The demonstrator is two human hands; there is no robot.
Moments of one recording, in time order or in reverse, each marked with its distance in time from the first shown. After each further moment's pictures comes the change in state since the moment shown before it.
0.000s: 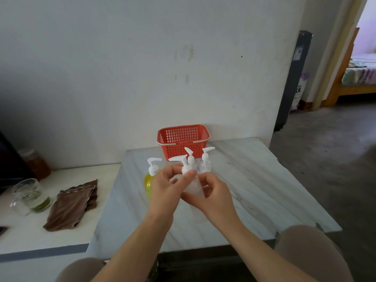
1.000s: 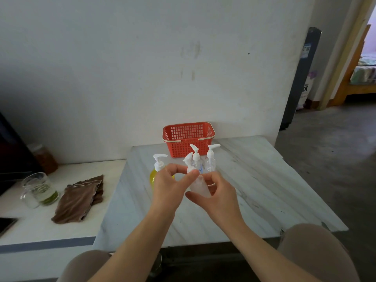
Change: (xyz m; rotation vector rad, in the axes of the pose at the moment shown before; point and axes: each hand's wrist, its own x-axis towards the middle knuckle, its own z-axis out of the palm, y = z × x) left_hand 0.004 -0.004 -0.007 0.233 0.101 -0.044; right_hand -0.006 0.007 0.003 -0.127 0.029 0.020
